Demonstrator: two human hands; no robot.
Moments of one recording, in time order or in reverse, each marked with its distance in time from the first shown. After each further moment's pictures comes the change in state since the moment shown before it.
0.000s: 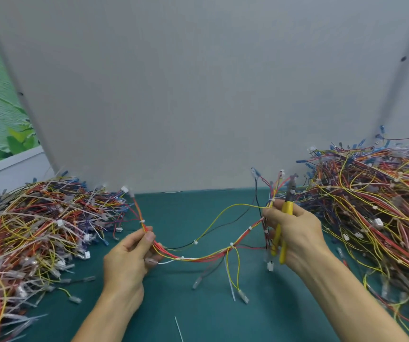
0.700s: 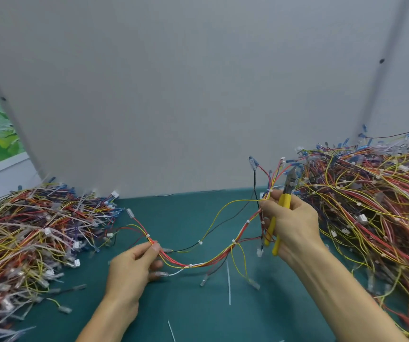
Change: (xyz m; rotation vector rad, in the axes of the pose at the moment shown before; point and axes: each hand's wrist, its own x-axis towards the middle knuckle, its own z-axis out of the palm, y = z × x) left_hand 0.000 -0.014 -0.002 0.328 -0.114 -0.020; right_hand -0.003 -0.012 0.003 0.086 0.051 -0.129
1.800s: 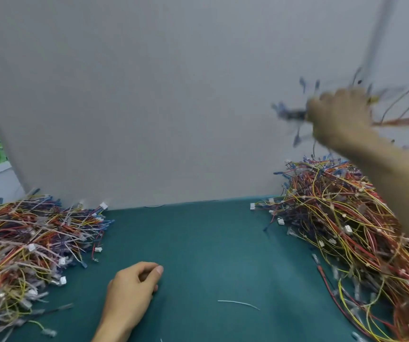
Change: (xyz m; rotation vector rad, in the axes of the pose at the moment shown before) left_hand -0.007 0.000 -0.002 0.525 -0.080 0.123; right_hand 0.125 -0.190 0.001 -2.135 0.312 -1.072
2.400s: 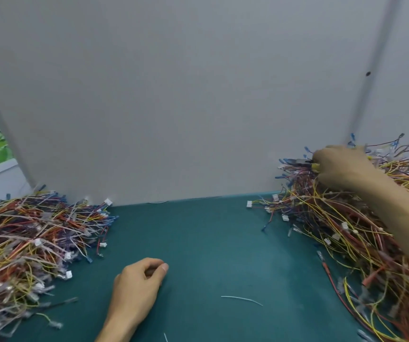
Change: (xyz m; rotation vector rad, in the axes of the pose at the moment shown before) left_hand 0.000 -0.001 0.002 0.077 0.020 0.040; right_hand -0.066 -0.018 0.060 0.194 -0.469 -0.013
